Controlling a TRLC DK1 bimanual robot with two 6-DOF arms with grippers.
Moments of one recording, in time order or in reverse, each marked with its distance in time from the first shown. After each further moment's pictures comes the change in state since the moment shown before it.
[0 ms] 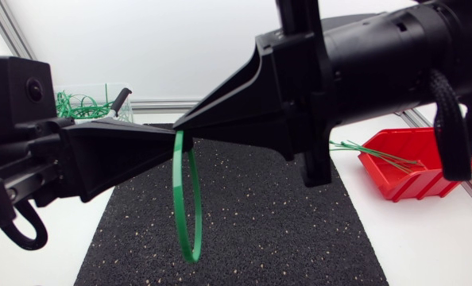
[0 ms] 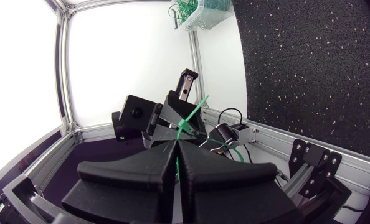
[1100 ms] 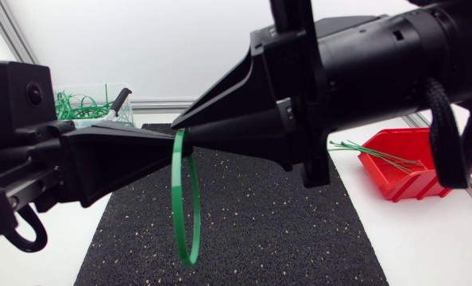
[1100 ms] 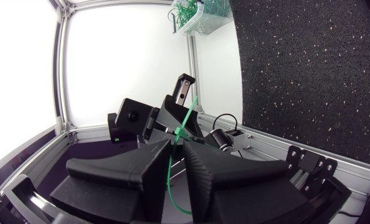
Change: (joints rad) left arm 0.007 -0.004 -0.005 -0.016 0.007 0.029; right arm 0.033 -0.008 -0.002 -0.017 0.058 -0.039
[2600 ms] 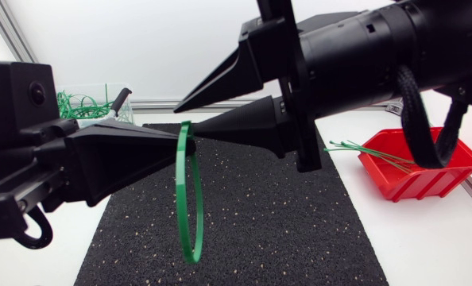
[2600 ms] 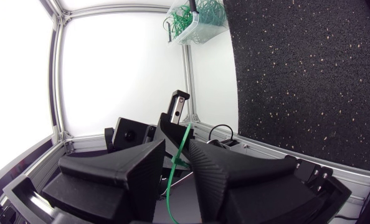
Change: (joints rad) left arm 0.000 0.017 0.000 0.011 0.004 0.050; right arm -0.038 0.055 0.042 -0.018 0.008 -0.026
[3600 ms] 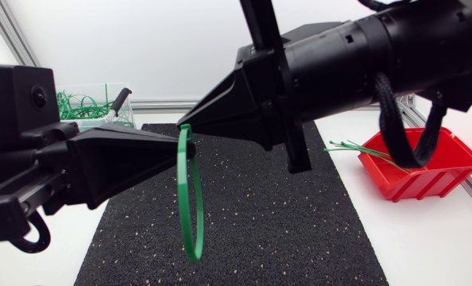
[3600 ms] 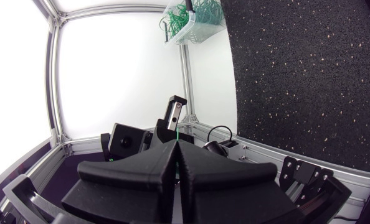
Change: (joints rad) left arm -0.022 -0.014 0.000 -0.038 -0.026 0.000; right arm -0.018 0.037 -0.010 0.026 -0.008 0.000
